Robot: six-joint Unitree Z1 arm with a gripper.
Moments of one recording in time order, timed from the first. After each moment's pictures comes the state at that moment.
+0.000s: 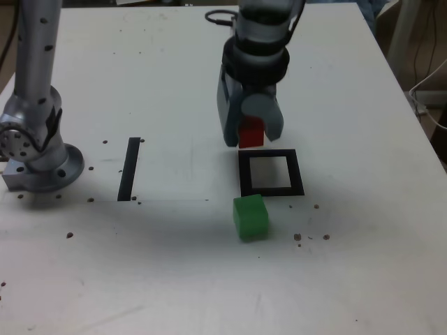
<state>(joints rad) -0.03 1.98 -1.44 1.17 0.12 -0.18</state>
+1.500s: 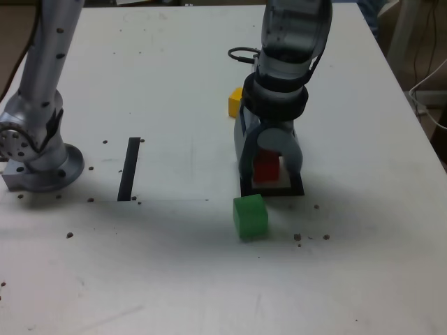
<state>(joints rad) -0.06 2.09 -1.46 1.10 0.04 -0.15</state>
